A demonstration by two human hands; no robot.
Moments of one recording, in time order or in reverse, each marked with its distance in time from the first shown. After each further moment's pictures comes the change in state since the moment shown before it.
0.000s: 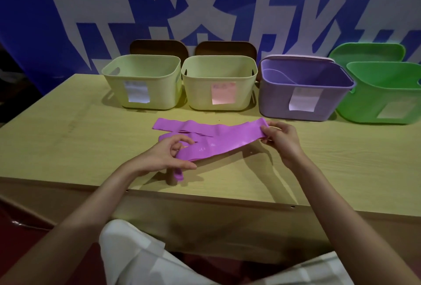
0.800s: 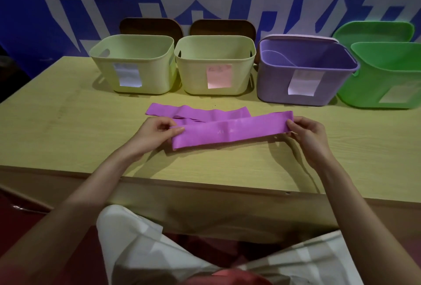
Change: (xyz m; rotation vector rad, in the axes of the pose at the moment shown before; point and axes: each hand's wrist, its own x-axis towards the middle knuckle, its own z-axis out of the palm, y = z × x) left_hand 0.006 0.008 0.003 -0.017 0.291 0.000; right_hand -0.012 0.016 -0.062 0.012 0.027 -0.099
